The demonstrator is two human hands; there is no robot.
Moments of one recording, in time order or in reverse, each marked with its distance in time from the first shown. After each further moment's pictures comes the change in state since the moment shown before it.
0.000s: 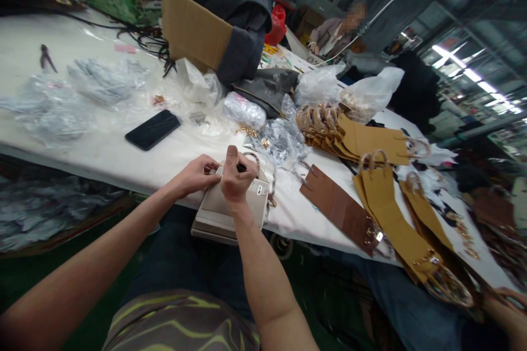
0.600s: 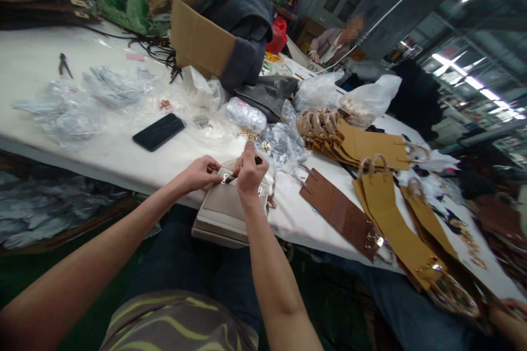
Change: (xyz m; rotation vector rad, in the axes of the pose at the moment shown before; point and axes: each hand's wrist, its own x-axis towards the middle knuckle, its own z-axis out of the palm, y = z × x) left_hand 0.007 0.002 -0.003 -0.085 -0.097 -0.057; right_hand 0.021 -0.010 -0.010 0.332 -0.006 0.207
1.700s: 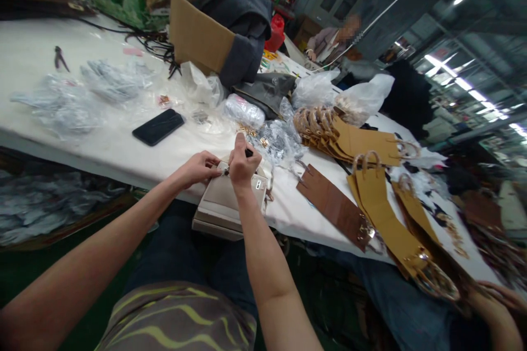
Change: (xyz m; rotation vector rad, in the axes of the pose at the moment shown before) left_hand -0.013 0.003 0.004 -0.156 0.035 -0.105; right_hand -0.002 0.005 0.015 -0.126 0.027 -0.061
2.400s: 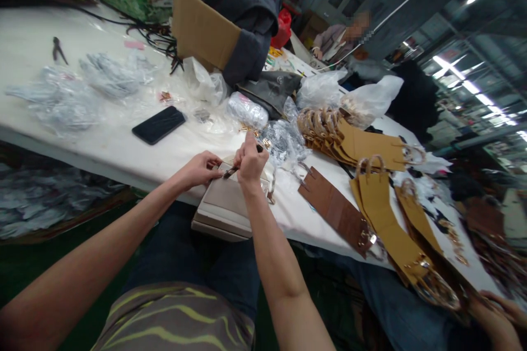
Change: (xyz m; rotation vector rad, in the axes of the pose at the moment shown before) left_hand 0.009 -0.004 0.000 0.142 0.093 0.085; right_hand 0.026 0.003 -0.005 0.062 -0.057 0.177
